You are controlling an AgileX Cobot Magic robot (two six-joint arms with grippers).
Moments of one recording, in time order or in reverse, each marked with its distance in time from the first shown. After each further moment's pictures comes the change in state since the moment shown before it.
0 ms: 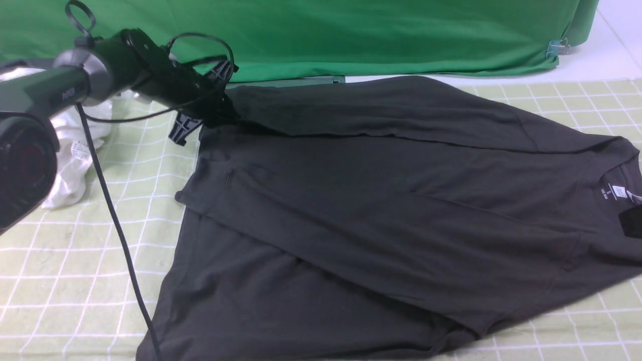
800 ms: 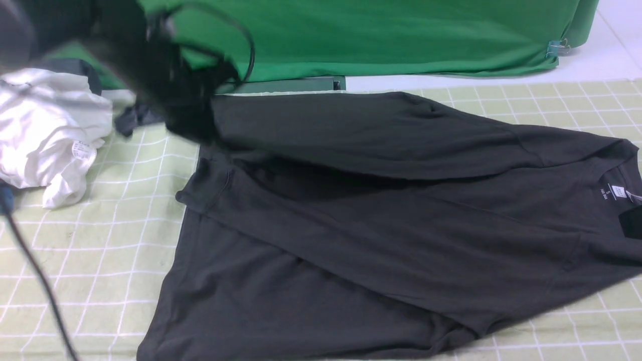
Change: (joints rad) right arm 0.000 0.000 0.000 0.000 0.013 -0.004; left arm -0.119 -0.491 0.460 0.352 0.204 0.008
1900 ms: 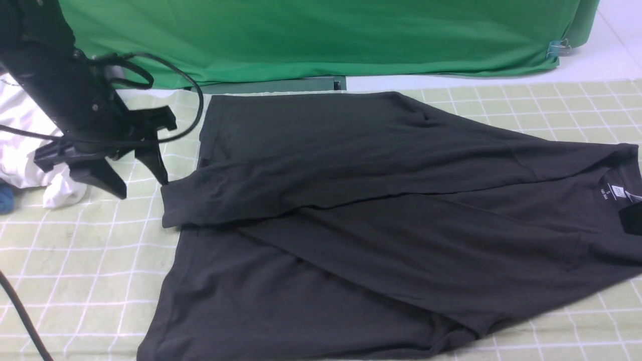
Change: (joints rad) right arm 0.000 0.000 0.000 0.000 -0.018 0.000; left arm 0.166 -0.013 -0.032 0.015 0.341 0.237
